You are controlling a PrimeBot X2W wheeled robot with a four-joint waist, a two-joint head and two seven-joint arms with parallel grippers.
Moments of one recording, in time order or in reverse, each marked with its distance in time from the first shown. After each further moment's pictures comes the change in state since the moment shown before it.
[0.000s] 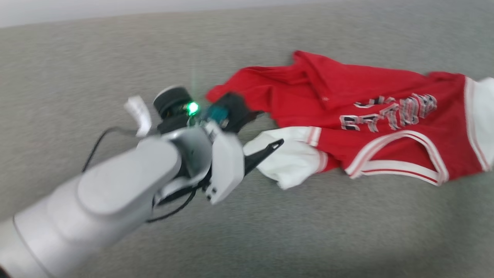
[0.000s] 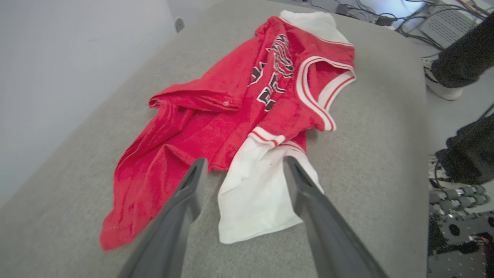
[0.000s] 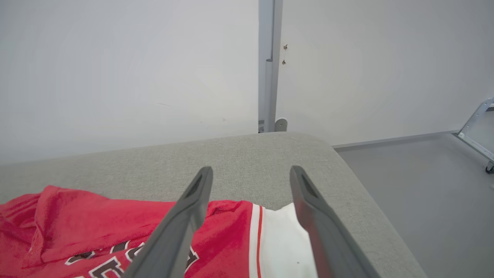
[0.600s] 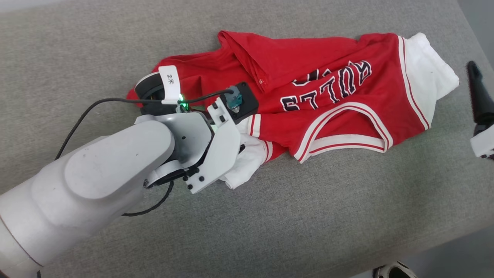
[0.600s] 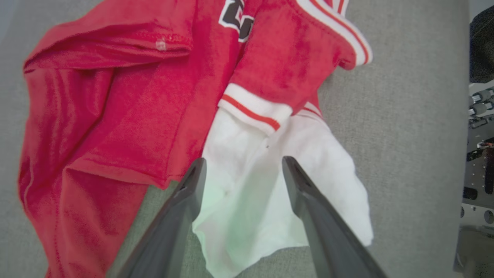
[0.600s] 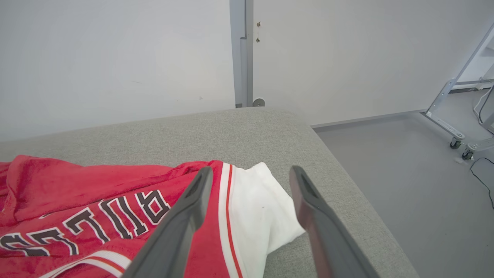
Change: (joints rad) left arm -0.134 0.028 -0.067 -0.001 -0.006 0.000 0.467; right arm 0.024 0.089 0.087 -0.106 0.012 0.000 -0.029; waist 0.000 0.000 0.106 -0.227
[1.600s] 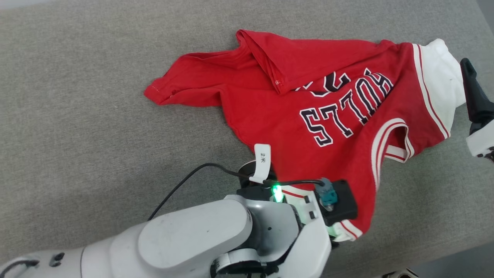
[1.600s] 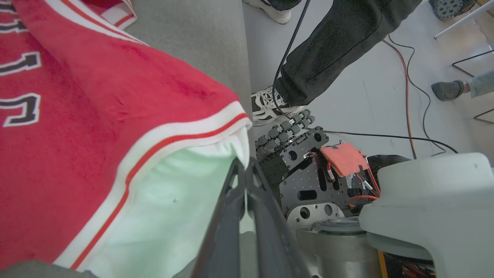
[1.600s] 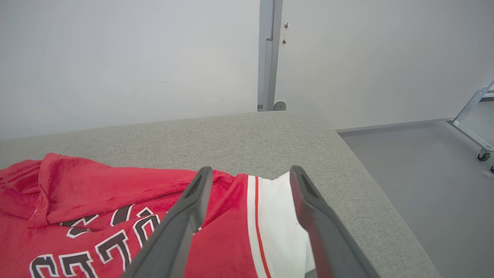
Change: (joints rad) left arm 0.199 -0.191 0.000 -0.293 -0.156 0.000 0.087; right arm 0.010 0.009 0.004 -0.067 -0.019 0.000 0.046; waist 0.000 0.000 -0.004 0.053
